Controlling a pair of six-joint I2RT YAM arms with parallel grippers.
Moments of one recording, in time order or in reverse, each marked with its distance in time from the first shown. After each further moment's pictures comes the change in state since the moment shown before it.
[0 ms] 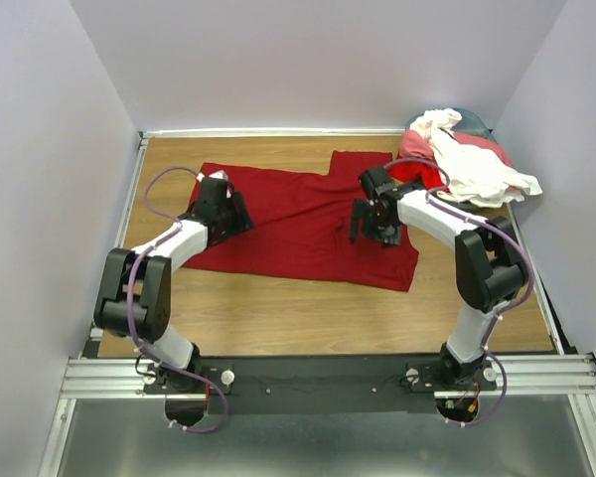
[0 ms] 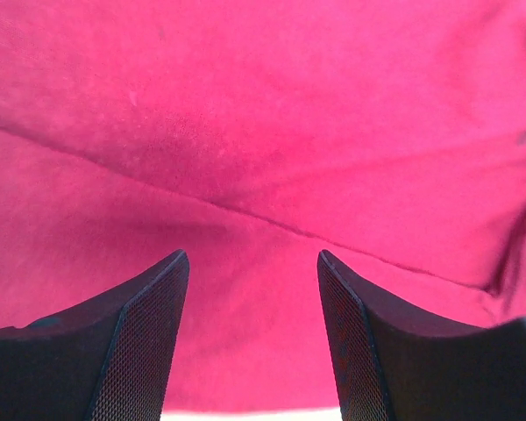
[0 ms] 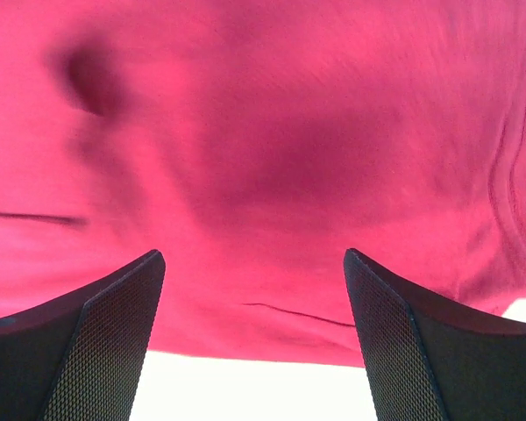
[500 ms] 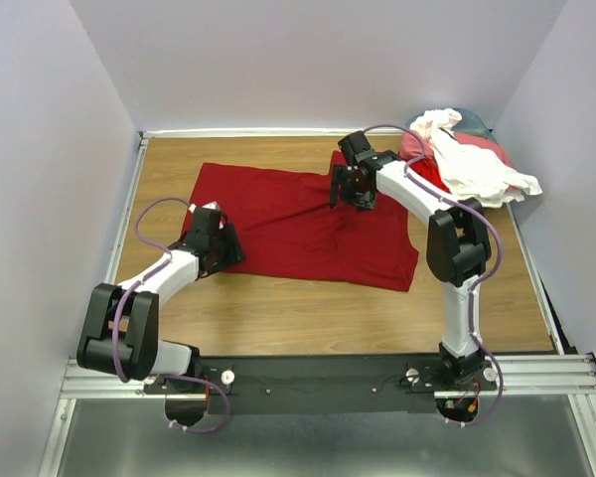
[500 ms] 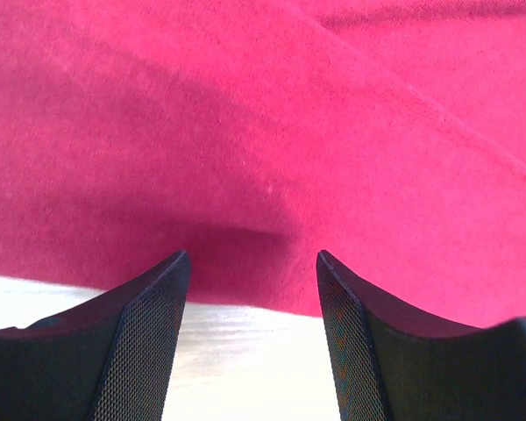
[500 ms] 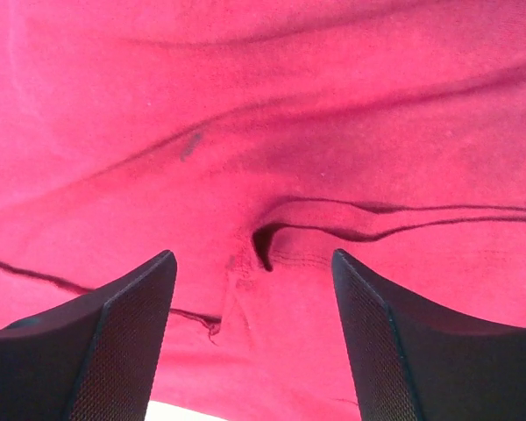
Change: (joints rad) left arm 0.000 -0.156 -0.262 -0.029 -0.008 -0.004; right arm 0.016 0.283 0.426 -0.038 -0.035 -0.043
